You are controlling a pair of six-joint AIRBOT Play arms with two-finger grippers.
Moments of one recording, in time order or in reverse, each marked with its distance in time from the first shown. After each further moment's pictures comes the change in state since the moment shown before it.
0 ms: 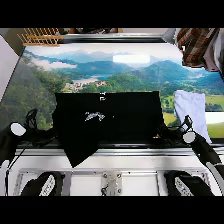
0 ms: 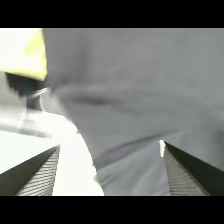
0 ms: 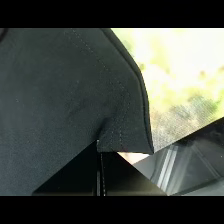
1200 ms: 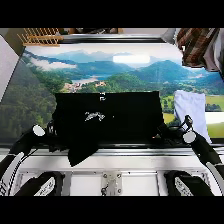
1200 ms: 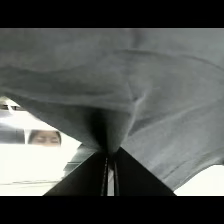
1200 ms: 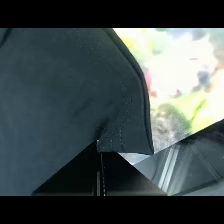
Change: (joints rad) left arm -0.201 -0.189 -0.093 -0.118 0.102 -0.003; right arm 0.000 0.005 0.009 0.000 0.010 0.000
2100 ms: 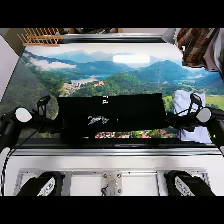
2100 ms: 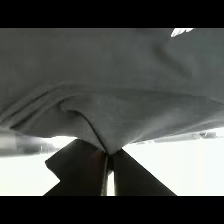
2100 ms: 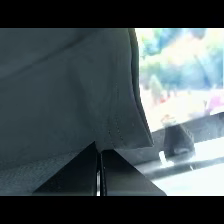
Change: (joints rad) left arm -0.040 0.068 0.373 0.092 -0.203 0.045; right arm -0.022 -0.056 0.442 -0.346 0.502 -0.086
